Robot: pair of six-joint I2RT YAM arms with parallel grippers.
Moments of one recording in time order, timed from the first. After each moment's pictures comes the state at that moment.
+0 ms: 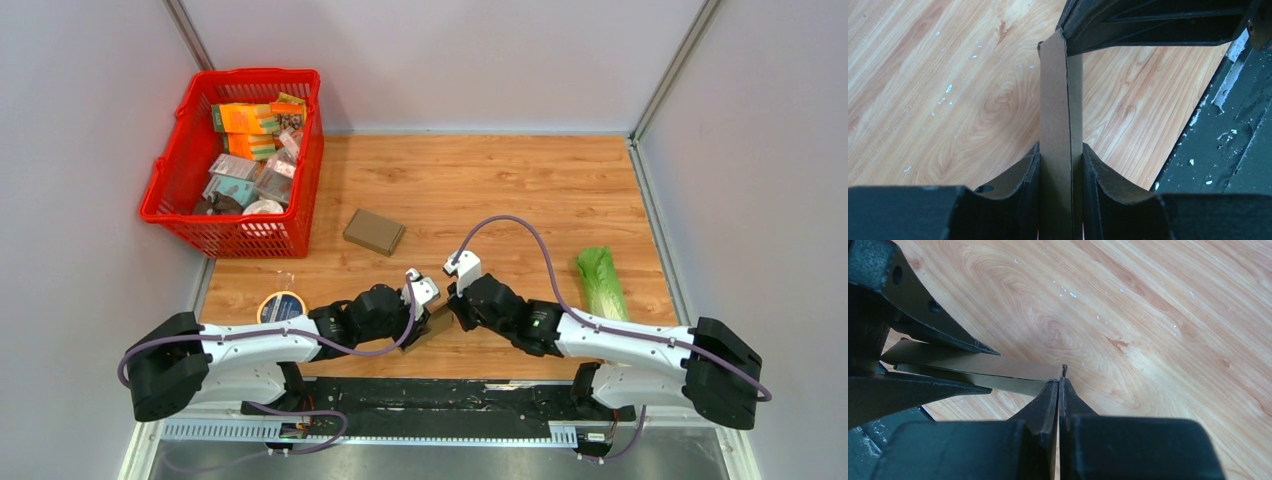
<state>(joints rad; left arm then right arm) -1.09 1.13 0.43 0.13 0.00 -0.13 1.10 1.15 0.59 -0.04 0.25 0.27</state>
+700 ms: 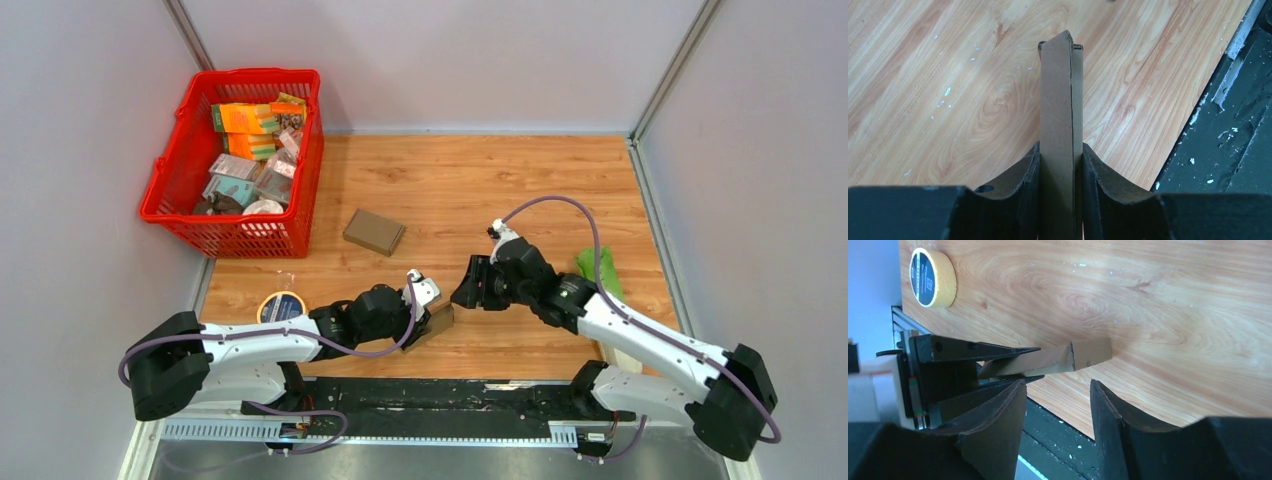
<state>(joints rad) -1.09 1.14 0.43 0.14 0.01 -0.11 0.85 0.99 0.71 -0.38 -0.05 0.80</state>
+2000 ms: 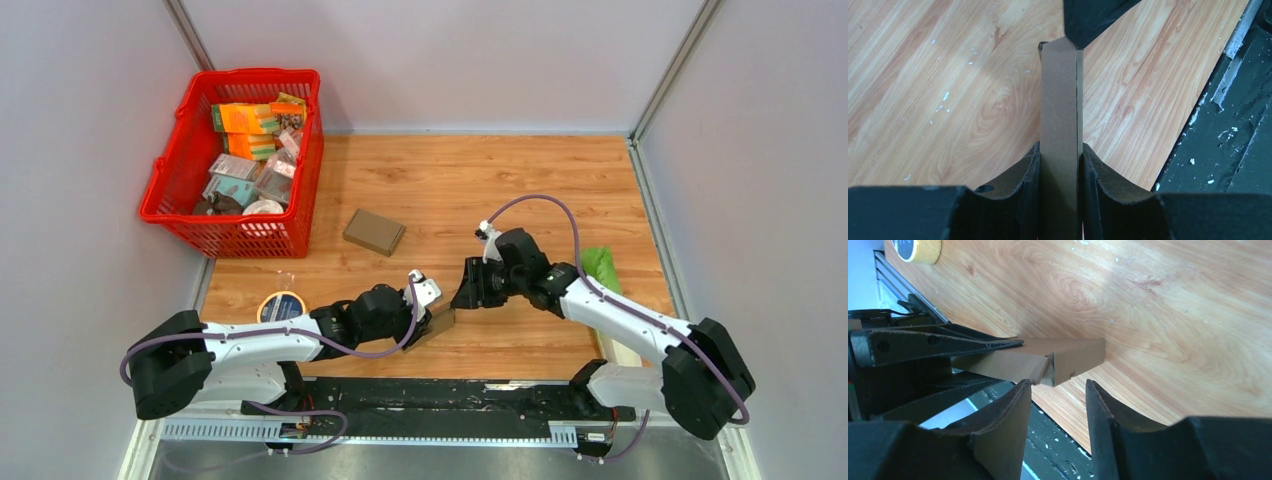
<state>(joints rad) -1.09 1.15 0.43 0.15 0.02 -0.10 0.68 1.23 0.69 -0.25 -0.40 0.62</state>
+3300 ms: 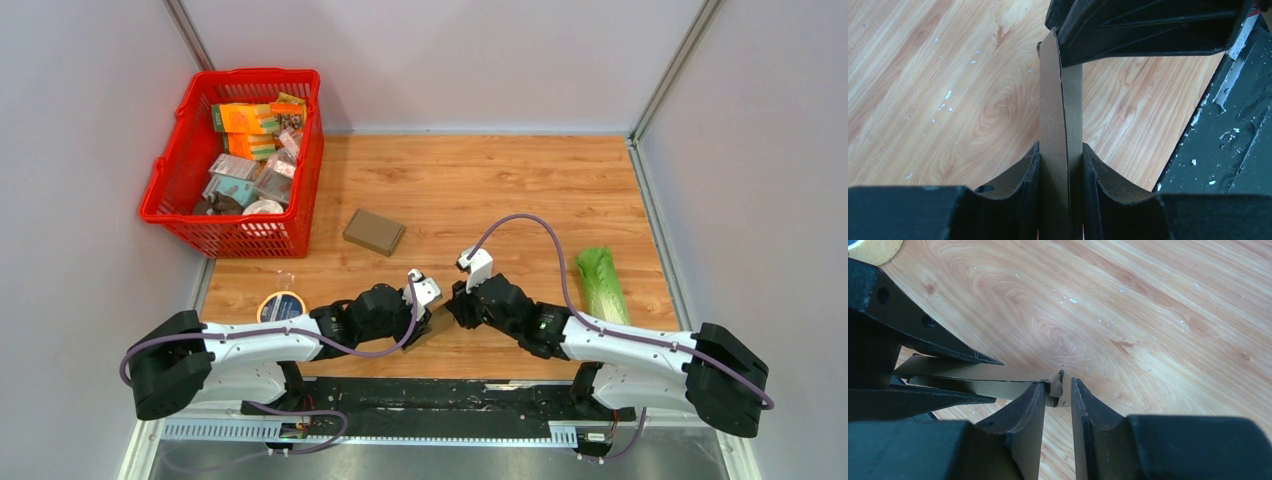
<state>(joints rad) -1.09 1.15 0.43 0.14 0.02 -0.10 1.05 1.10 0.50 0.08 0.21 0.38</state>
